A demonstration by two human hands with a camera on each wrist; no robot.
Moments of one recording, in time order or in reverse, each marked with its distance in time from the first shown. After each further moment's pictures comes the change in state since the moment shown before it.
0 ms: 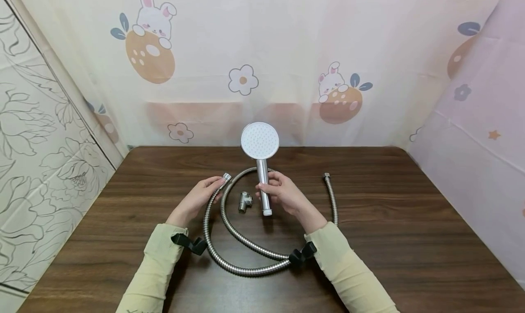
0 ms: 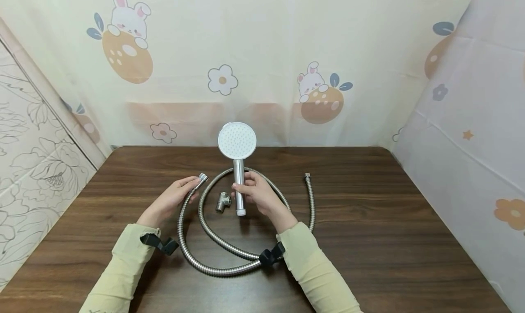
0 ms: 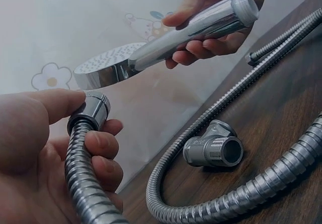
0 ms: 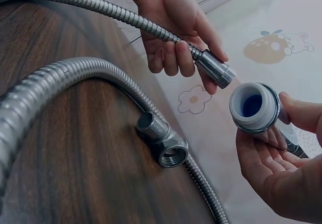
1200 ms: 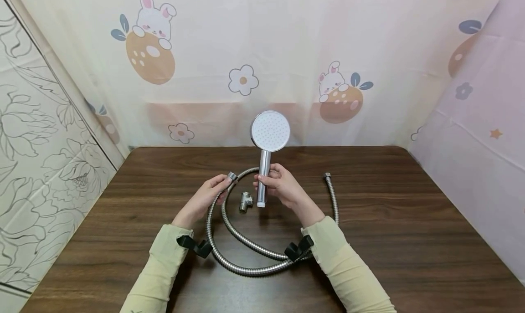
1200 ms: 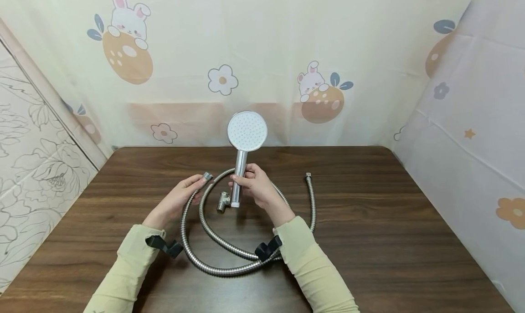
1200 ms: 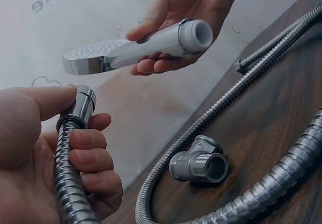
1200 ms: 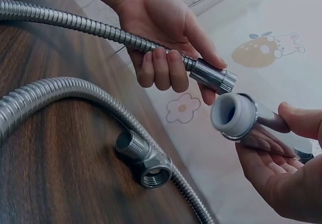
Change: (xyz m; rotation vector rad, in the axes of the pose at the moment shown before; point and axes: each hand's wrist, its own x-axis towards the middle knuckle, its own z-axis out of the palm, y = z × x) left_hand -0.002 0.009 0.014 -0.131 -0.061 0.068; right_hand 0.010 -0.013 0.006 0.078 0.066 -0.013
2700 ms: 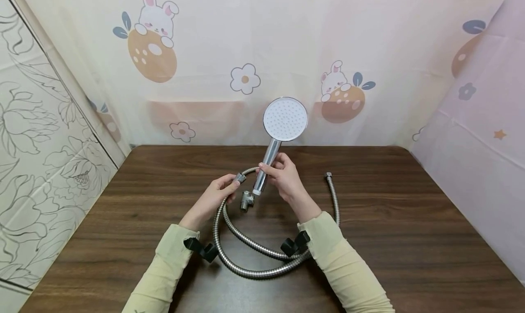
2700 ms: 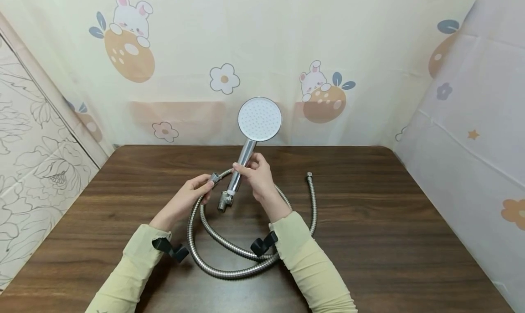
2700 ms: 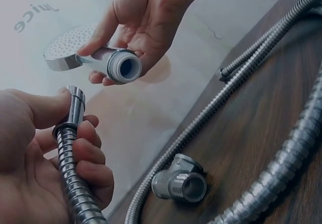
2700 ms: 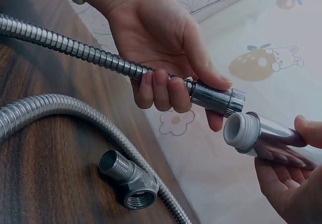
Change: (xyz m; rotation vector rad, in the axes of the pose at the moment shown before) left_hand -0.003 0.007 0.020 0.075 0.016 0.072; right_hand 0.006 -0.015 0.013 0.051 0.197 -0.117
